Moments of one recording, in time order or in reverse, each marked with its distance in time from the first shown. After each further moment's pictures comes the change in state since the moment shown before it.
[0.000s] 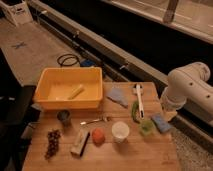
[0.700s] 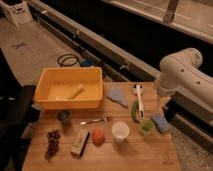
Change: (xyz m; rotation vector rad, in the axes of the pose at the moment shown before) arm -0.052 -0.073 -0.025 0.098 -0.003 -0.188
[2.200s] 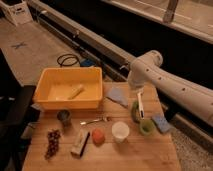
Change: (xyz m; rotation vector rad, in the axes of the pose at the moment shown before) arm -0.098 -0.089 0.083 0.093 -0.123 0.026
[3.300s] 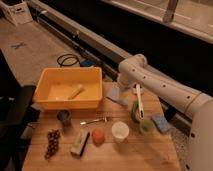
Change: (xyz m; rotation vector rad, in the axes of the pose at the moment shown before) arm -0.033 0.002 0.058 -0.092 -0.053 -0.008
